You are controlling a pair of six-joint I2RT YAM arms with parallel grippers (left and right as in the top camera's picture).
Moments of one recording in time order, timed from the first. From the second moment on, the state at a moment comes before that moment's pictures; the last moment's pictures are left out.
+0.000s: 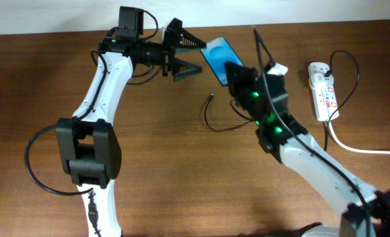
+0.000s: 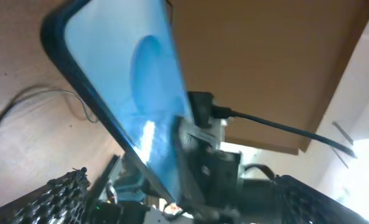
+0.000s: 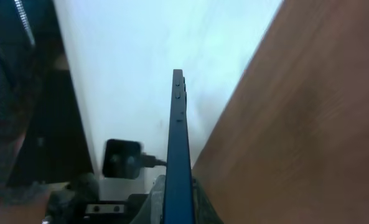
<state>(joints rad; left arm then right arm) -0.17 2.21 2.00 -0.68 1.42 -0.72 0.39 1.50 0.93 0.35 -0.01 1.44</state>
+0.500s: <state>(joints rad) -0.17 2.21 2.00 -0.35 1.29 -1.07 0.46 1.58 1.07 0.30 0.05 1.53</state>
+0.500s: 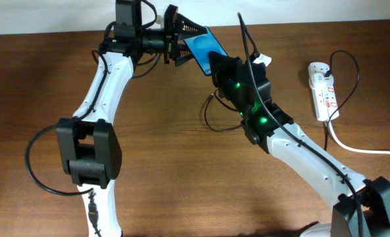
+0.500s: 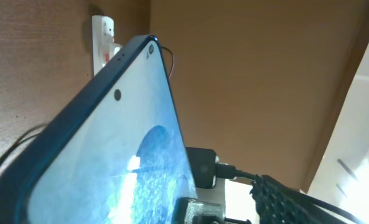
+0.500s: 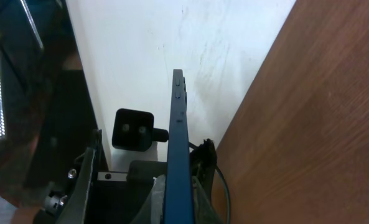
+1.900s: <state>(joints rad) -0.11 2.22 2.00 -0.52 1.23 -0.86 0.16 1.60 1.10 0.10 -0.42 1.37</state>
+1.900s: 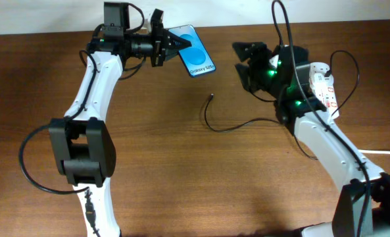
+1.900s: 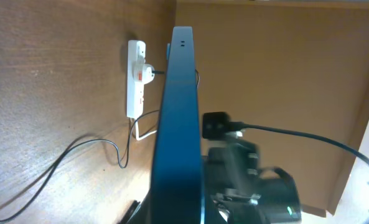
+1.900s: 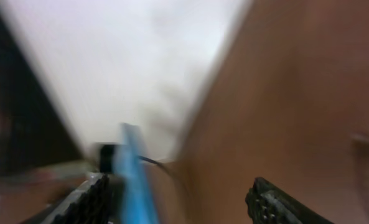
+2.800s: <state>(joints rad) 0.05 2.22 2.00 -0.56 1.50 -0.57 0.19 1.92 1.67 -0.83 -0.48 0.58</state>
